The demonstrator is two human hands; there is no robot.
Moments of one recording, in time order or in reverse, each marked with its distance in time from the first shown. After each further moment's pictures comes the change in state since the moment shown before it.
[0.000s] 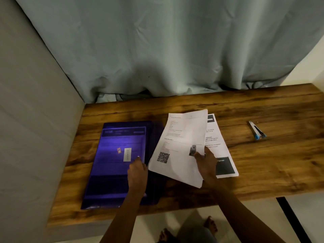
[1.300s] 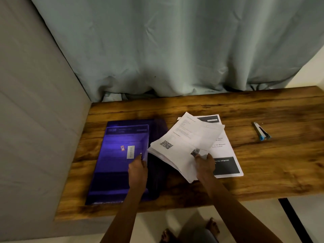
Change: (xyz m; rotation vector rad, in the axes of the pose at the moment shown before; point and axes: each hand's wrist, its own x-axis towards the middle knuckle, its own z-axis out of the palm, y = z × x) left_hand 0.003 -0.014 -0.011 -0.147 0.055 -0.034; right_hand -0.005 0.002 0.028 0.228 0.136 0.384
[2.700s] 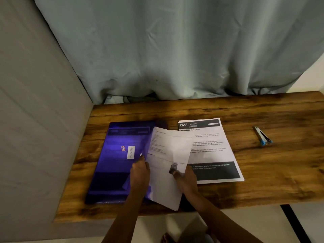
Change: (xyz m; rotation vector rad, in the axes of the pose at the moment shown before) left_hand -0.006 0.018 -0.010 0.196 -0.054 0.083; right_hand -0.058 0.032 0.013 -0.309 -0.401 -0.341
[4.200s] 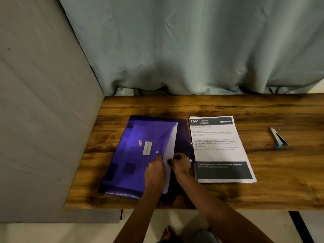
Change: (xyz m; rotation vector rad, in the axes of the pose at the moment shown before) left_hand -0.027 0.023 -0.001 0.210 -0.100 0.001; right_hand 0.045 -0.016 0.057 -0.025 0.032 0.162
